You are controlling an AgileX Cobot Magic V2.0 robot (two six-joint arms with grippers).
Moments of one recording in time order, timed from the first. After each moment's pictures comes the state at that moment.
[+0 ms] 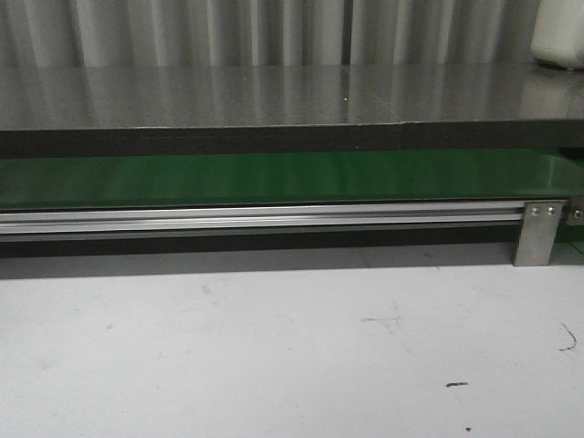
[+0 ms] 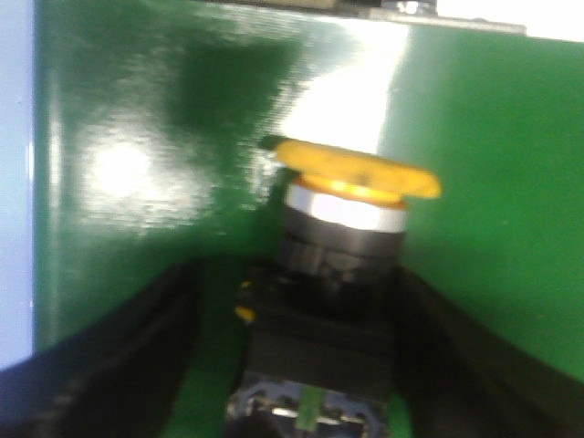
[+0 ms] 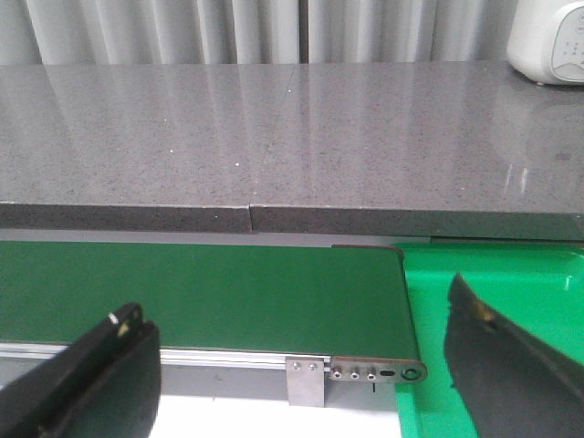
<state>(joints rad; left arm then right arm) 0.26 2.00 -1.62 -0.20 1.01 0.24 0.06 0.40 -0.55 0.15 0.36 -0.07</state>
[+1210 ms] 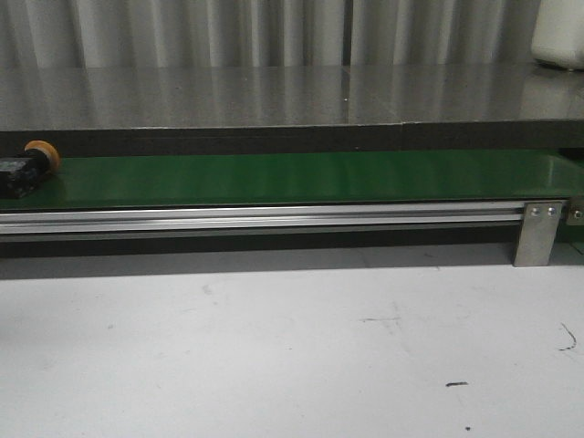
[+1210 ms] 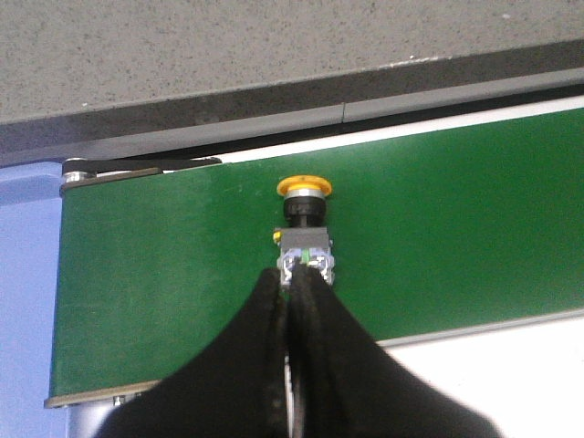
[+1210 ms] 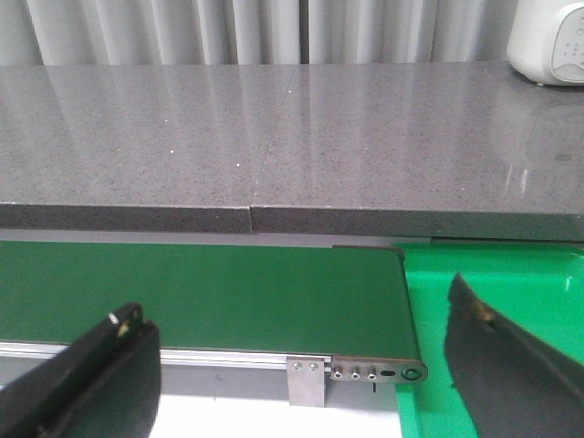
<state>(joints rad) 0.00 1.21 -1.09 -0.11 0.66 0.21 0.06 0.40 -0.55 0.15 0.36 -0.07</state>
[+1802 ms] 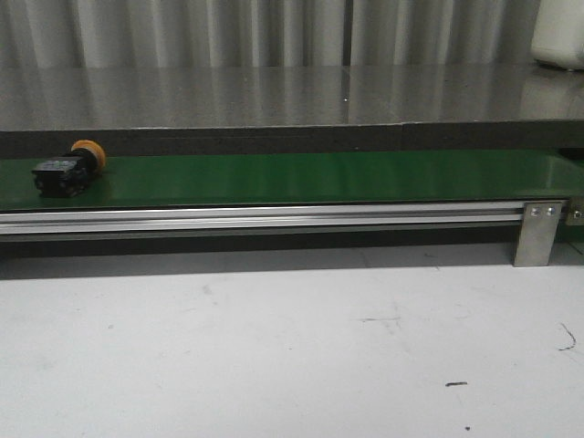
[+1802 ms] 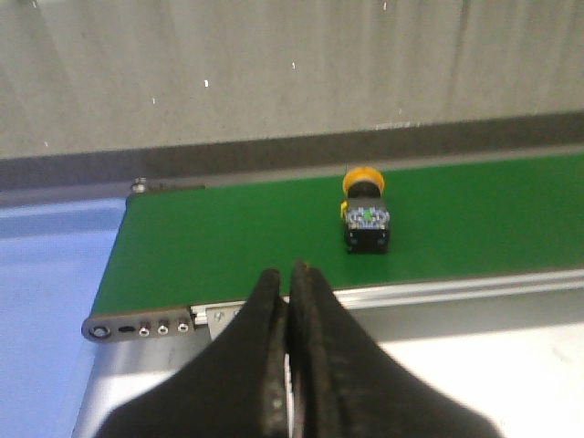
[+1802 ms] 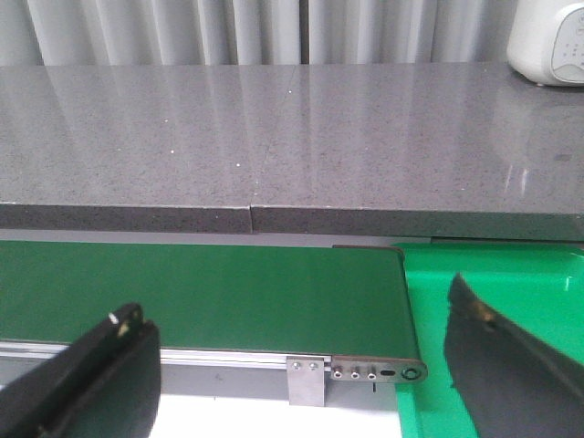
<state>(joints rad) 0.00 0.33 -0.35 -0.16 0.30 0.20 0.06 0.40 -0.55 0.15 0.36 -0.07</state>
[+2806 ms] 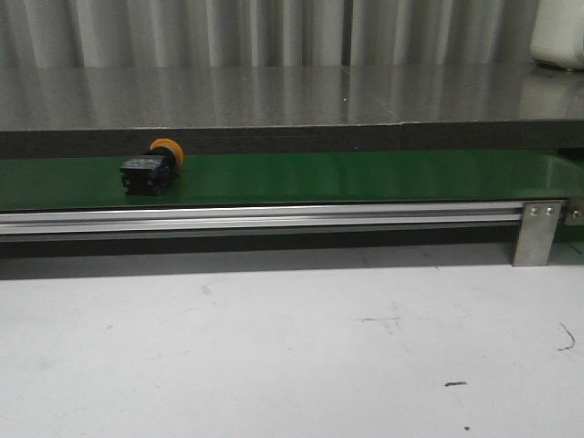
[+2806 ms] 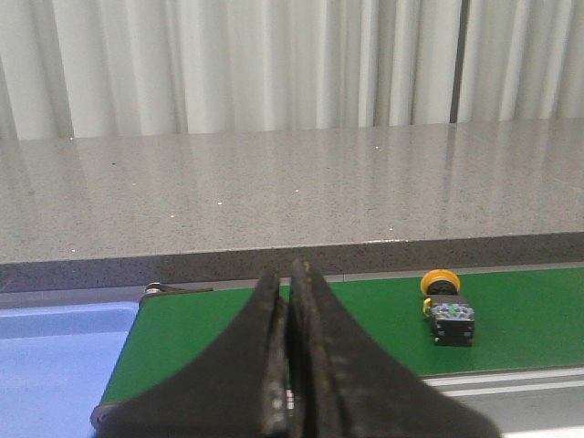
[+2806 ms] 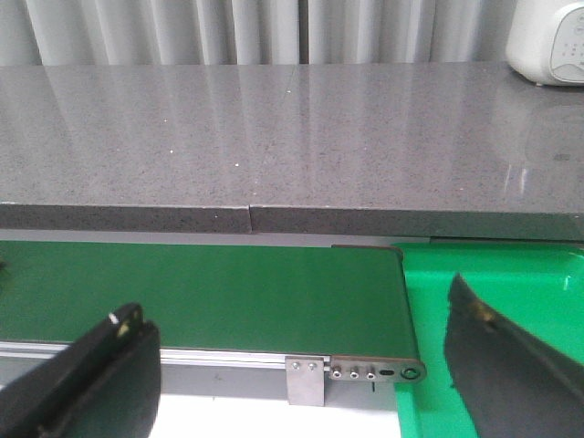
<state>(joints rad) 0.00 0.13 -0.30 -0.17 0.24 0.20 0.06 0.40 -0.55 0.15 0.36 -0.07</state>
